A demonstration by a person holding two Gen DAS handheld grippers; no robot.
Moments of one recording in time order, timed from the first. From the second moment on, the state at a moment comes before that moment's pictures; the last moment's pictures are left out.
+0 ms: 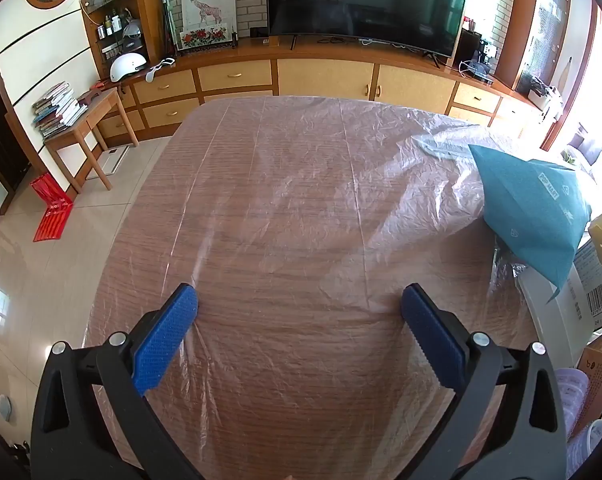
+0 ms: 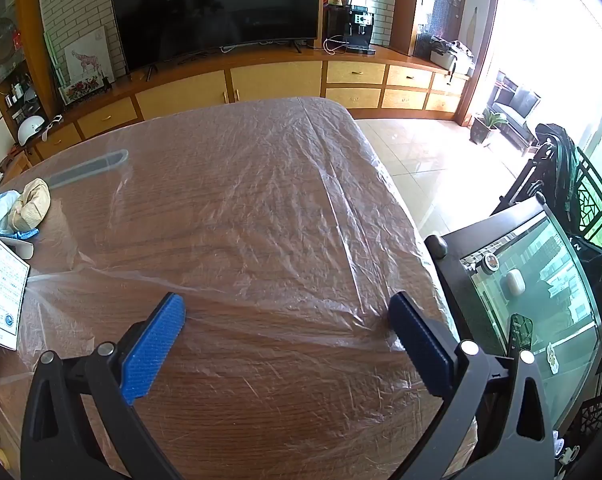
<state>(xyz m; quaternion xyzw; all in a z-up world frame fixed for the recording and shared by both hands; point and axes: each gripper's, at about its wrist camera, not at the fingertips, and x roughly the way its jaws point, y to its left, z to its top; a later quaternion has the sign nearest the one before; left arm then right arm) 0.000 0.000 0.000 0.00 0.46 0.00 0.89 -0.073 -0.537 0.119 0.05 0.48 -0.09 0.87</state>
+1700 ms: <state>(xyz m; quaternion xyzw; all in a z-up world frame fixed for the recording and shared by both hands) 0.000 0.000 0.000 0.00 0.46 0.00 0.89 -0.072 -0.537 0.120 0.05 0.48 -0.09 0.87</state>
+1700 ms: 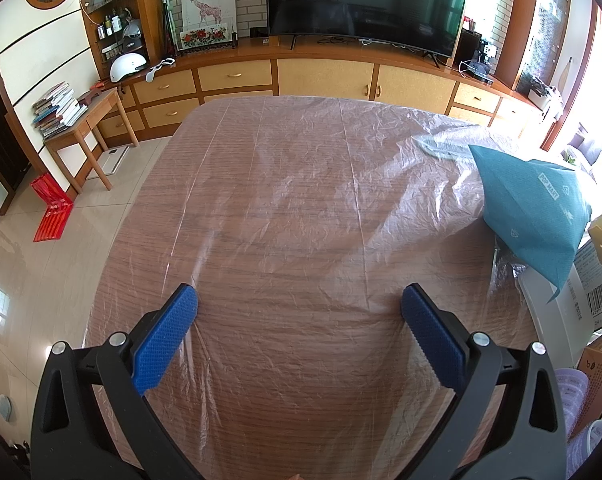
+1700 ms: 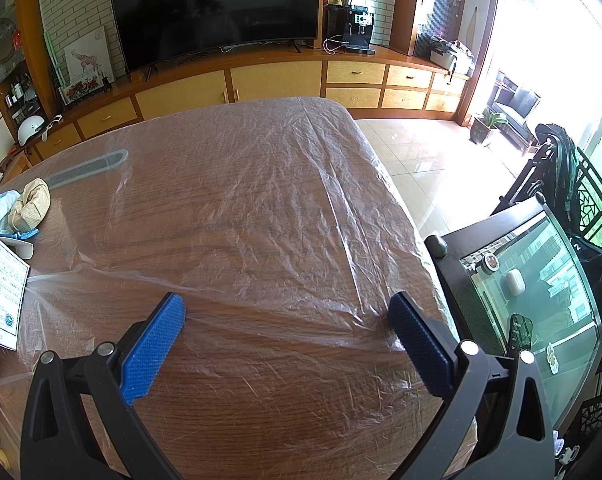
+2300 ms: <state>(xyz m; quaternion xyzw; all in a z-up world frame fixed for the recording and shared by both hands) -0.041 -0.004 0.049 -0.01 0.41 -0.06 0.91 -0.108 -0.505 0.175 0.09 0.48 -0.05 0.87</state>
